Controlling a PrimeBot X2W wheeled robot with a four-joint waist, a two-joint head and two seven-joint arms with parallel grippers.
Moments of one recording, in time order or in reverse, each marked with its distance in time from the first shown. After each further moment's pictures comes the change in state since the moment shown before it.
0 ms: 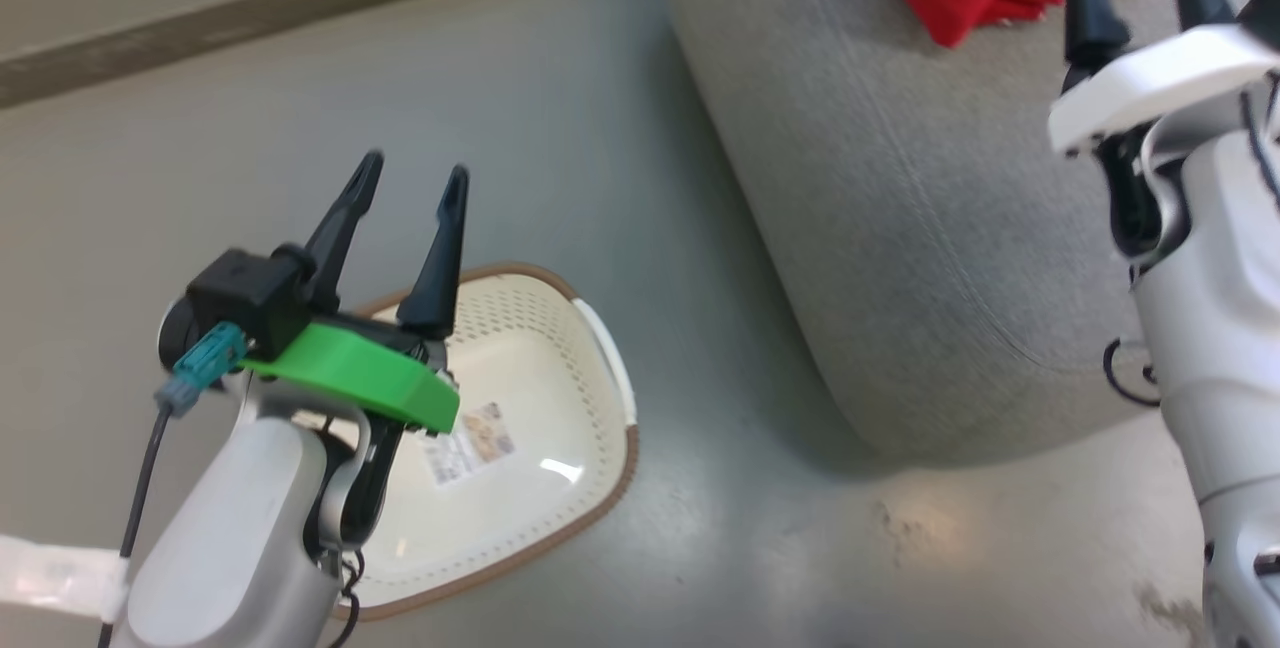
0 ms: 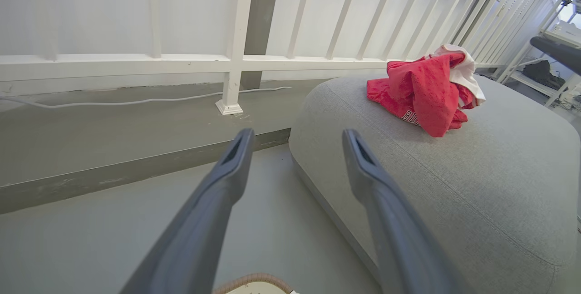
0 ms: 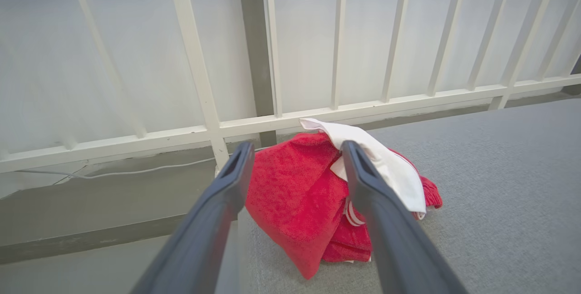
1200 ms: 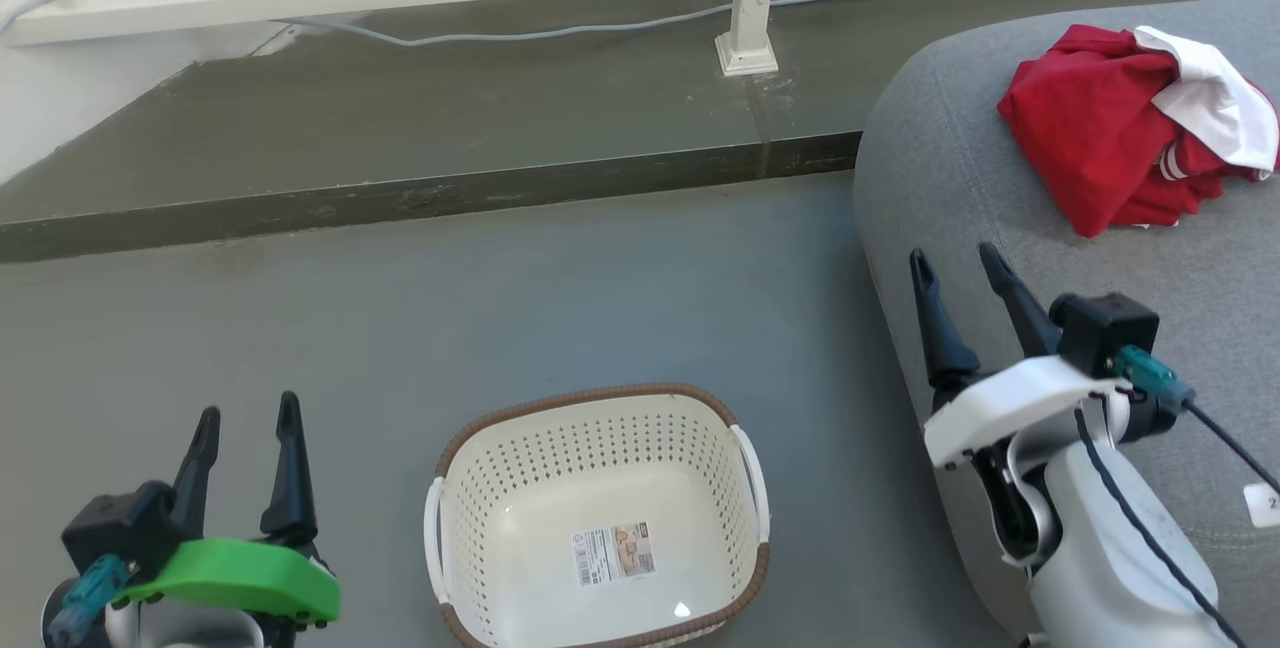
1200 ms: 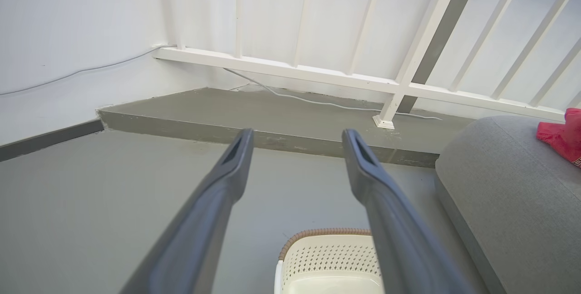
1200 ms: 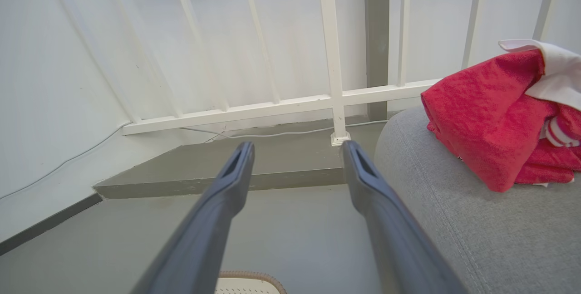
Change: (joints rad) left arm 0.414 0.007 0.266 -0.005 -0.009 0.087 -0.027; right arm 0.508 0.122 0.072 -0.226 -0.027 -0.013 0.000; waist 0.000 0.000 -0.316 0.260
